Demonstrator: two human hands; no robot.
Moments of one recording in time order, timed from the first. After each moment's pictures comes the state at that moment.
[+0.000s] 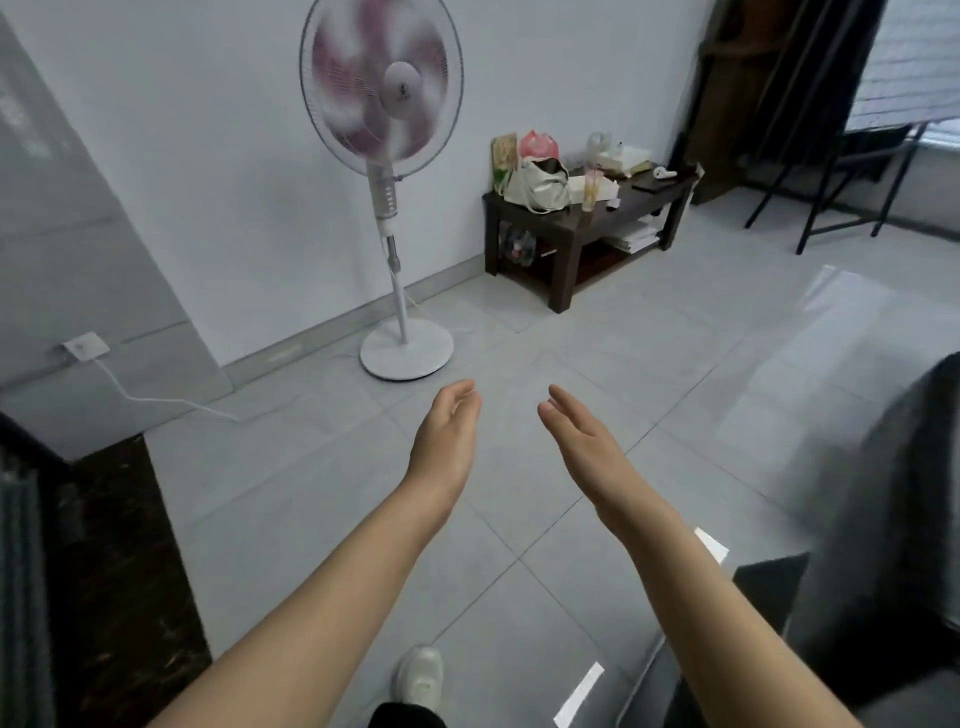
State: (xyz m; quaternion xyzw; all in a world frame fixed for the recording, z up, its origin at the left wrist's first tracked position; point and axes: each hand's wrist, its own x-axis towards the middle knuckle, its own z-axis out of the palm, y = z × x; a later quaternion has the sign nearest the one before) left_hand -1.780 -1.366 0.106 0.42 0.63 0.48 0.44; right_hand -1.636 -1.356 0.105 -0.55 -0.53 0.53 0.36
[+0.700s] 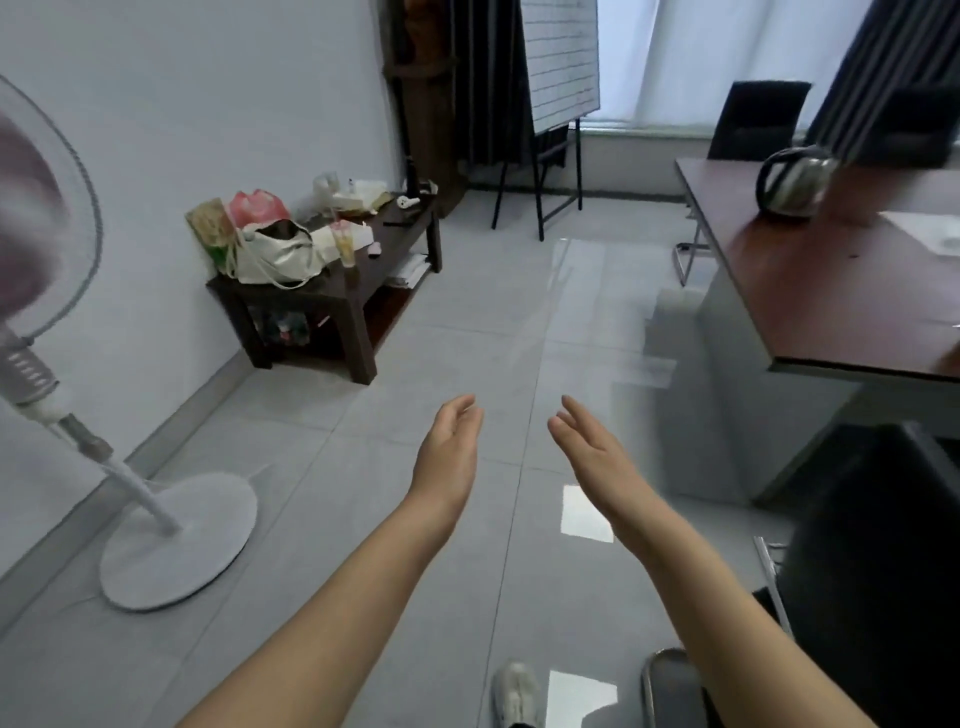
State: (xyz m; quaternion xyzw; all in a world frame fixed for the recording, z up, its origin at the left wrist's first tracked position) left_hand -1.652 -0.956 0.101 0.61 0.47 0.32 0.55; right_hand -1.525 -1.037 0.106 -0.69 -0.34 0.38 0.50
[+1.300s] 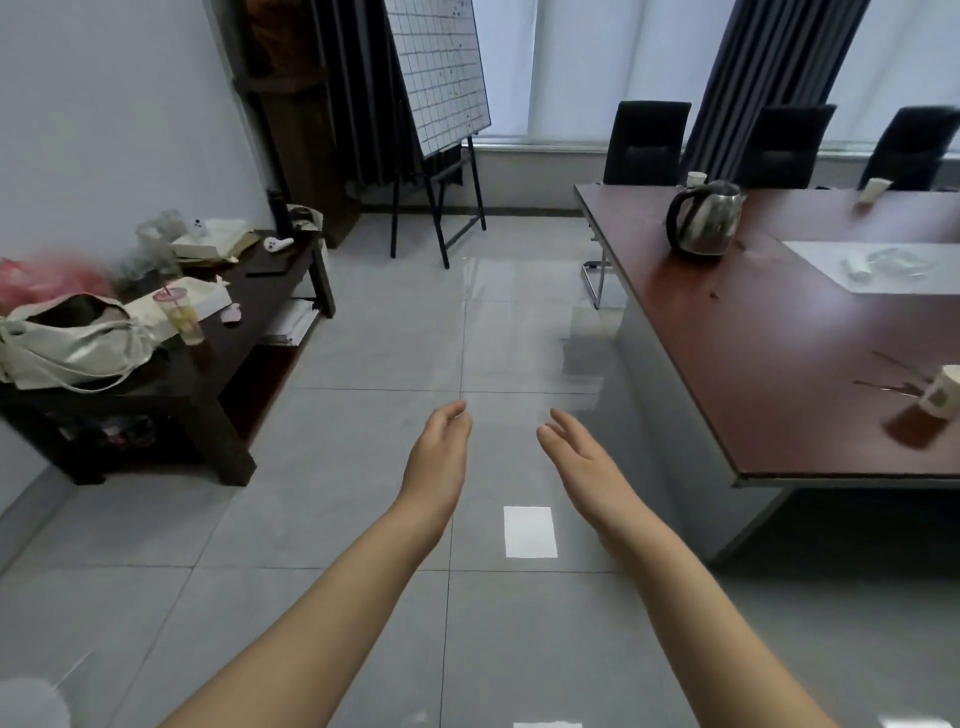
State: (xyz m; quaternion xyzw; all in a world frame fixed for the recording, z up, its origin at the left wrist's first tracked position) left_hand -1.354 -0.699 0.102 0.64 0.40 0.26 0.60; right_hand -1.251 -0.811 0.117 -0.74 -0.26 0.34 0.52
